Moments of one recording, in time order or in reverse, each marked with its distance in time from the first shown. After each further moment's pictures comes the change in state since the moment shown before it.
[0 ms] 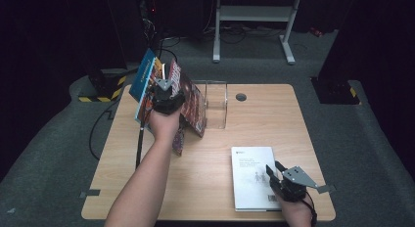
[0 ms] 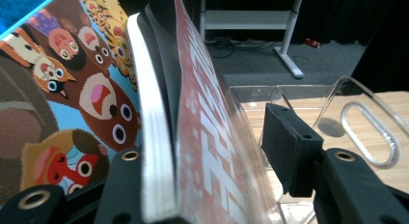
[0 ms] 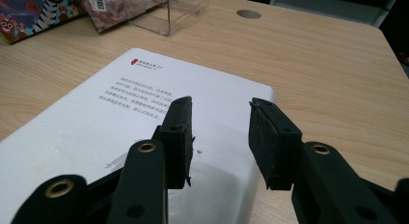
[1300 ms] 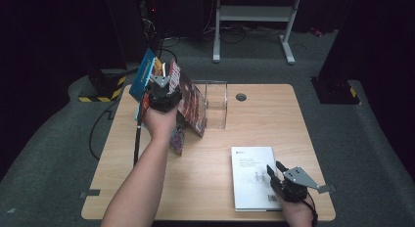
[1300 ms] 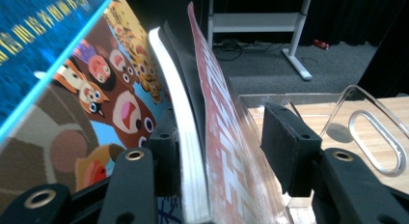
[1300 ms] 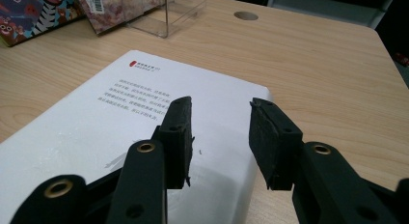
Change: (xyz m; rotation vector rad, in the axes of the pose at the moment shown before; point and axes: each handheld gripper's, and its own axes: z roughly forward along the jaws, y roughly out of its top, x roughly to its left) left arm 0.003 0.011 -0.010 -0.017 0.037 0.023; right arm -0.001 0.000 -0.003 -0.005 -0.004 0.005
